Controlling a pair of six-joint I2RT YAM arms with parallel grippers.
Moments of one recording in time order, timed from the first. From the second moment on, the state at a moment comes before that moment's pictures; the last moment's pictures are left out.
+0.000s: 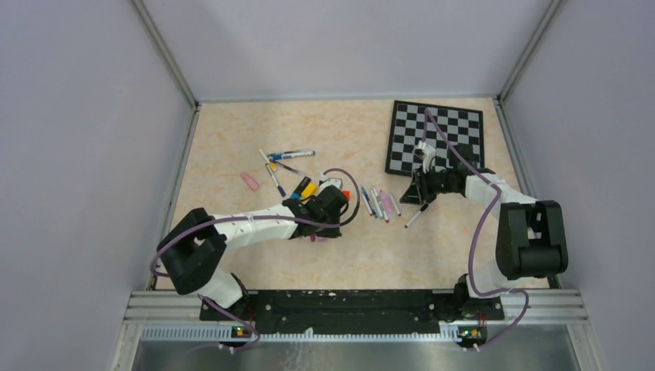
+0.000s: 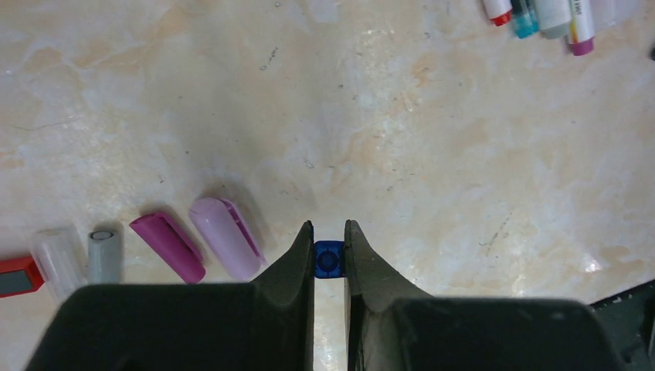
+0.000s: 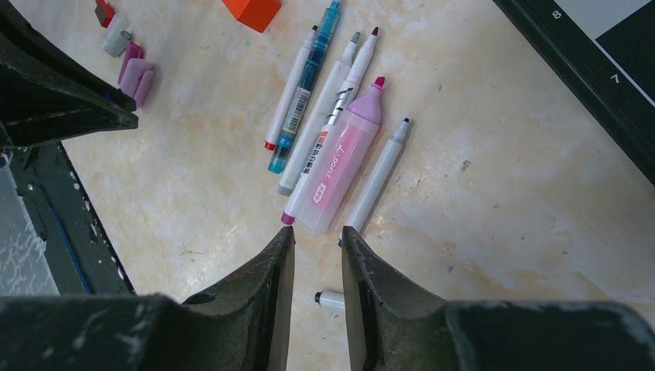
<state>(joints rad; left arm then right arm) -0.93 1.51 0.86 -0.32 -0.14 -0.73 0.06 1.52 0.83 -0.35 -0.84 -0.28</state>
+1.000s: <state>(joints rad) -0.93 1.60 0.91 -0.43 -0.22 -0.73 0.04 1.51 0.83 -0.35 -0.88 -0.29</state>
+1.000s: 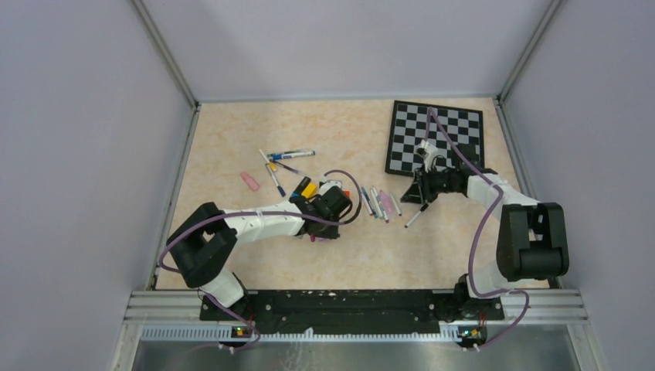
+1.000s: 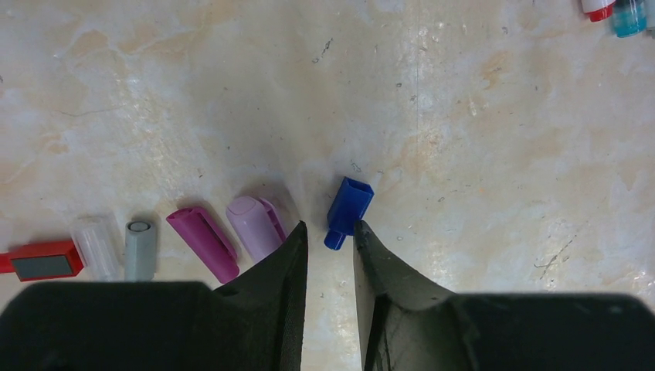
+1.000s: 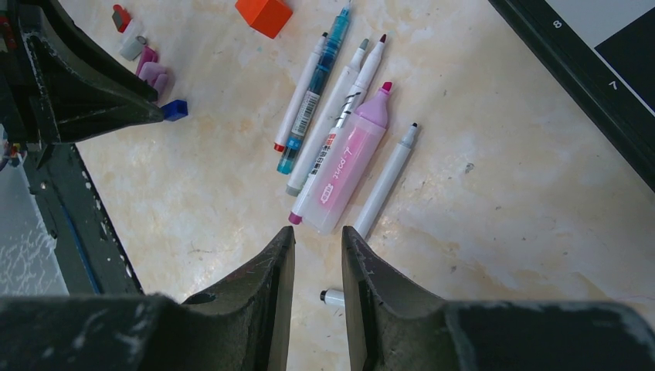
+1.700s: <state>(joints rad) -0.93 1.30 0.83 -0.35 -0.26 -0.68 0.03 1.44 0.85 -0.47 -0.95 -0.46</state>
